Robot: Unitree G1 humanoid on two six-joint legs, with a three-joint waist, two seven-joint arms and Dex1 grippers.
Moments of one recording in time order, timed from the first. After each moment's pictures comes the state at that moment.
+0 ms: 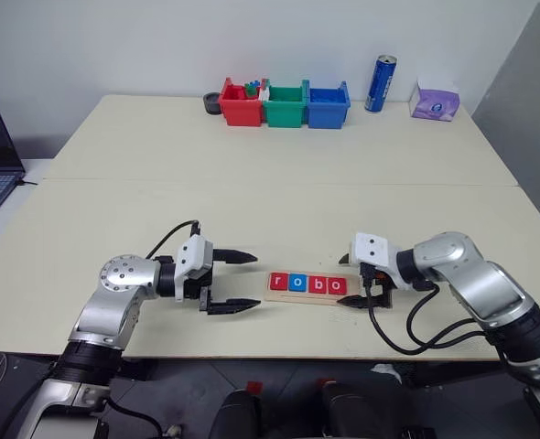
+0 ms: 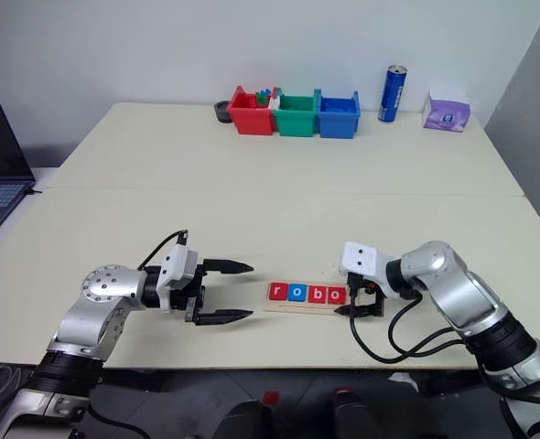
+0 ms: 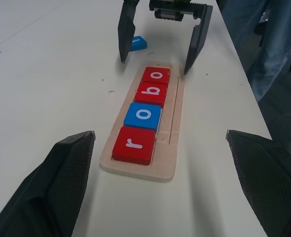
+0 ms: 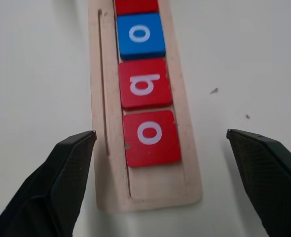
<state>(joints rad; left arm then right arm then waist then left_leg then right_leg) -0.32 0.65 -0.07 0.13 -0.38 0.03 -1.37 -0.54 -0.75 0.35 -0.24 0.15 0.69 1.10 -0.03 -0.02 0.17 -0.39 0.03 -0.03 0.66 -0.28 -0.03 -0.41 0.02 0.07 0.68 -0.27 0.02</state>
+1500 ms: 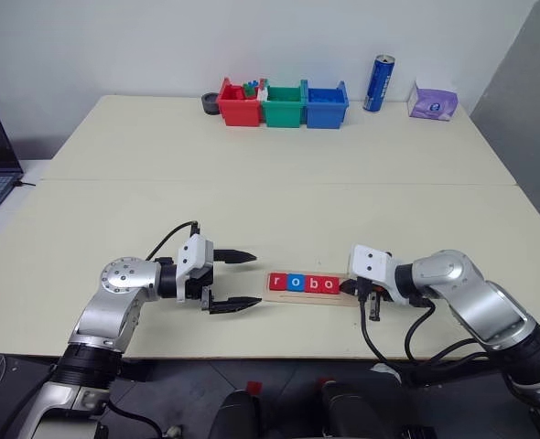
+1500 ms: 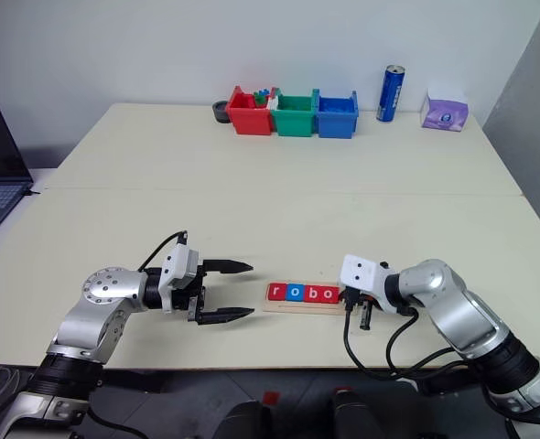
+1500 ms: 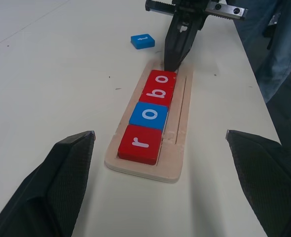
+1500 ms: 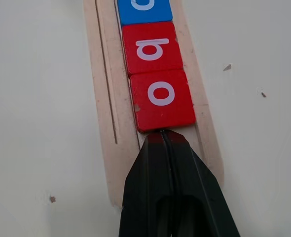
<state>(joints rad) -0.30 0.65 -0.07 0.11 -0.38 0.06 -1.32 -0.45 -0.75 0.42 -0.30 0.06 0.67 0.98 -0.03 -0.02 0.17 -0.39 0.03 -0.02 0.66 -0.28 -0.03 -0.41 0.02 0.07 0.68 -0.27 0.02</state>
